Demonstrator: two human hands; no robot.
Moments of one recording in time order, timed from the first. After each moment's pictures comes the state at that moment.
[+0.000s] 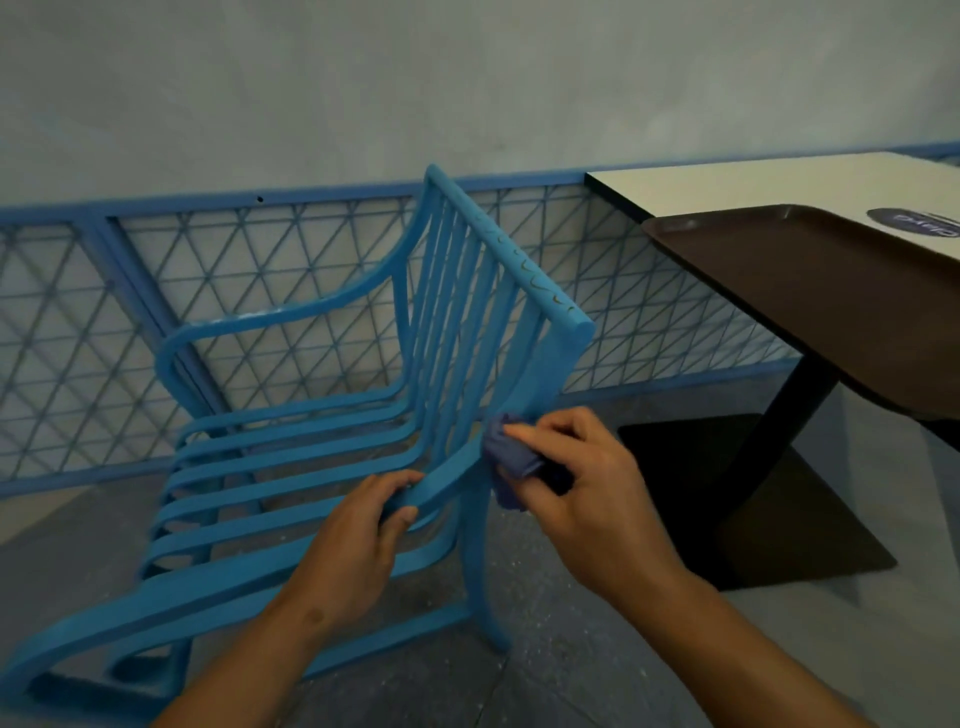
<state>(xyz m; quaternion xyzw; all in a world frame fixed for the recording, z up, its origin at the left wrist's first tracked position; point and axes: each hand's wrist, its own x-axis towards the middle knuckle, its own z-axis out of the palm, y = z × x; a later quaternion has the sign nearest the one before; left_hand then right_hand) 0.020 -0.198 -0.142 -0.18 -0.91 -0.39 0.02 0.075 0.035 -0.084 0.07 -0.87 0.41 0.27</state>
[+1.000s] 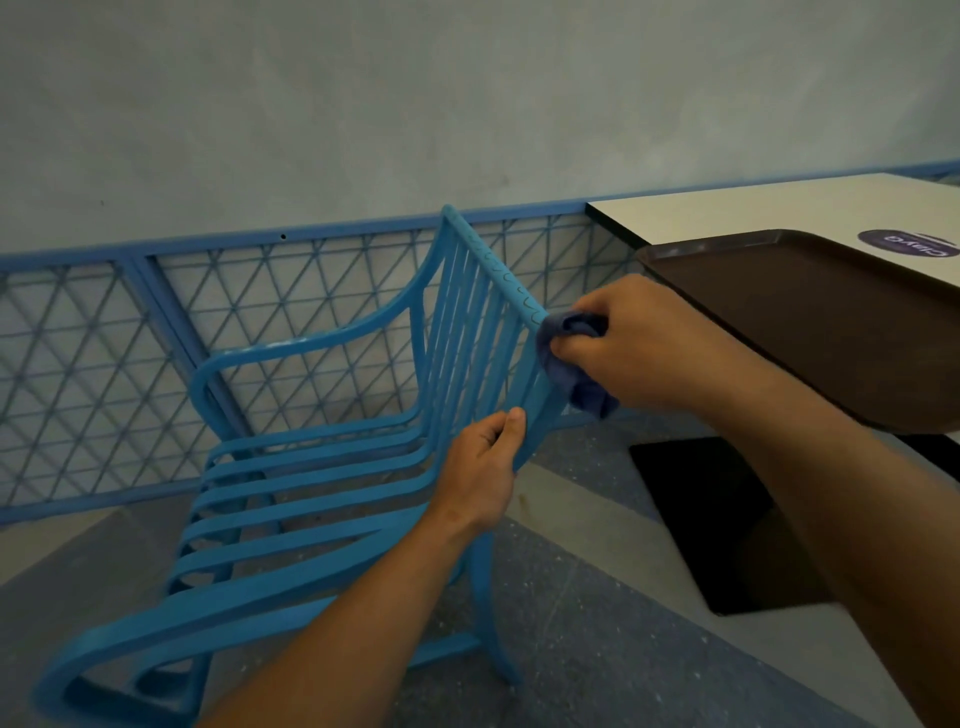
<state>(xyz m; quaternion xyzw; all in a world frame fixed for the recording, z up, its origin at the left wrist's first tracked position) -0.001 -0.076 -0.085 -0.17 -0.78 -0.60 -0.01 0.036 0.082 0.065 0.02 -0.96 0.25 0.13</state>
